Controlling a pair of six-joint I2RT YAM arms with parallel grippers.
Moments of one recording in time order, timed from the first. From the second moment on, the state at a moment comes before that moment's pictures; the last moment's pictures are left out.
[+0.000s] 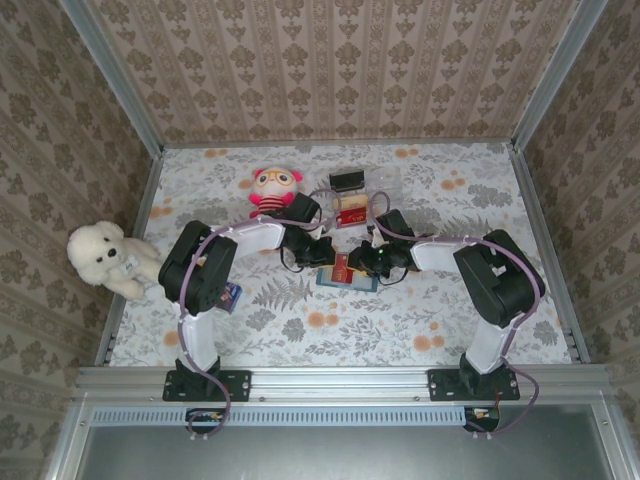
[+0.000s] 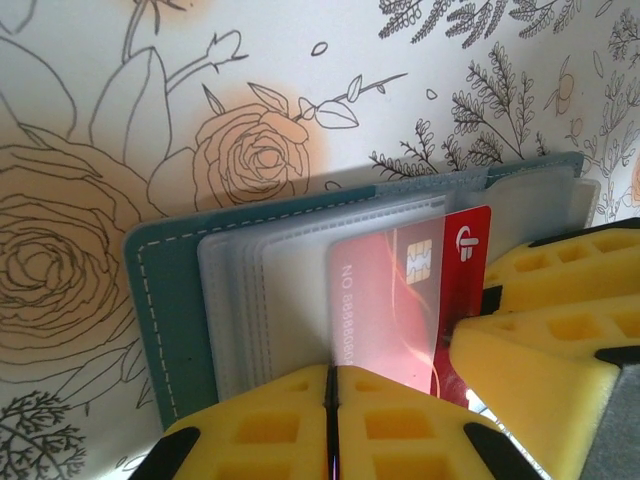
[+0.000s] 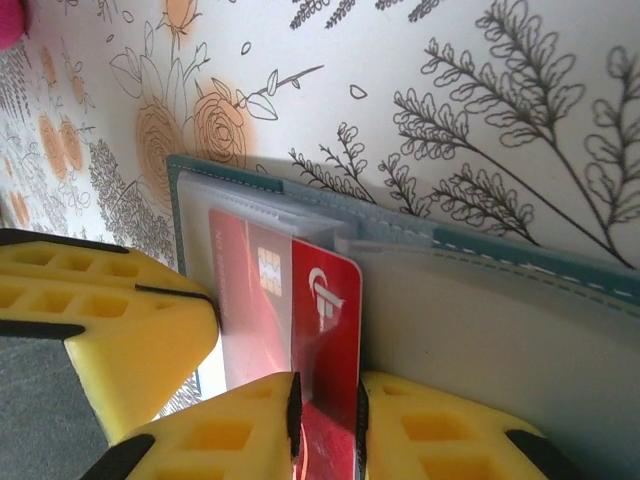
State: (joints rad) left arm -0.63 1.94 1.19 -0.44 0.50 -0.52; right arm 0.45 1.80 0.86 -0.03 -0.51 0.84
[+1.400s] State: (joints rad) left arm -0.60 1.61 1.23 -0.41 0.49 -0.66; right arm 0.31 1.36 0.67 0.32 -0.54 1.01
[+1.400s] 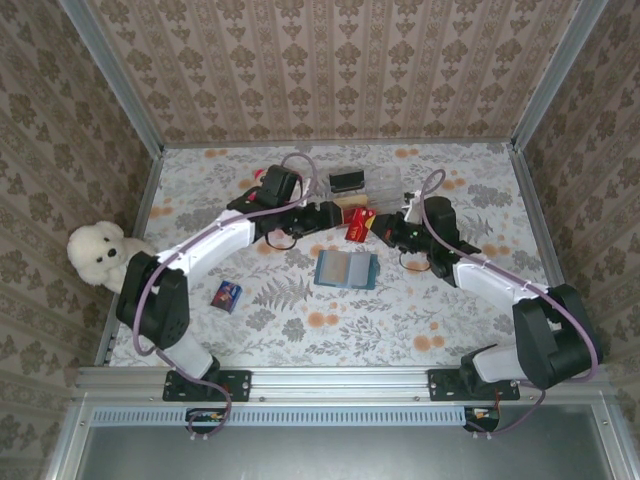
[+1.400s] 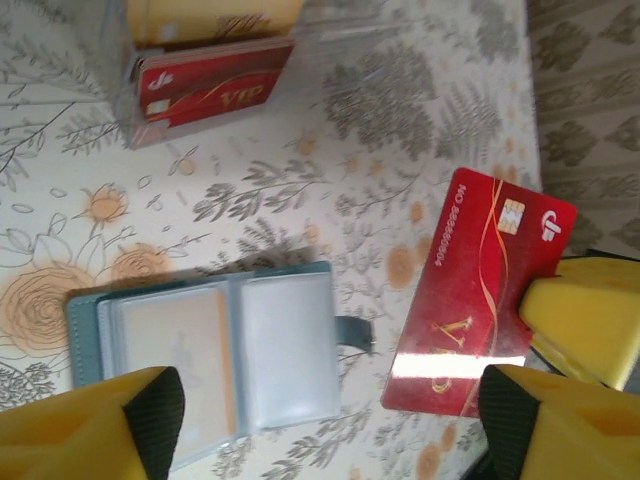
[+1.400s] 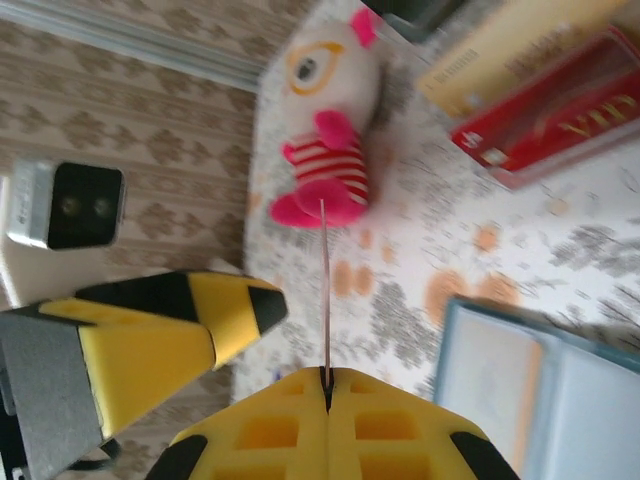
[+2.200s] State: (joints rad) left arm -0.64 1.52 1.22 -0.11 0.68 -0.83; right arm 0.30 1.46 0.58 1.04 -0.56 1.55
